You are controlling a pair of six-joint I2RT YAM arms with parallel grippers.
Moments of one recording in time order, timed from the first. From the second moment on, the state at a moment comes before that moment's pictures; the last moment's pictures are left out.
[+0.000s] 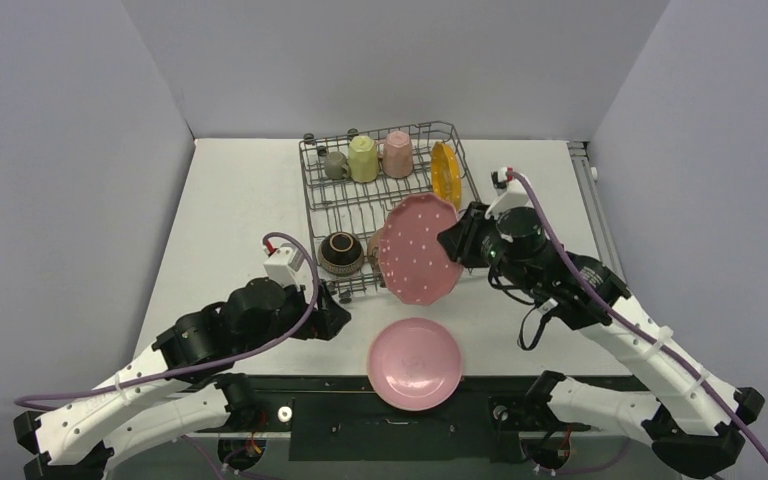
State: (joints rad) left arm -1.00 0.66 0.82 -0.73 -0.23 -0.79; right arm 0.82 0.96 1.20 -0.67 0.24 0.66
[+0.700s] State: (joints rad) left arm -0.97 0.69 0.82 -0.74 -0.16 -0.55; right arm 0.77 1.72 1.96 -0.80 0.63 0.12
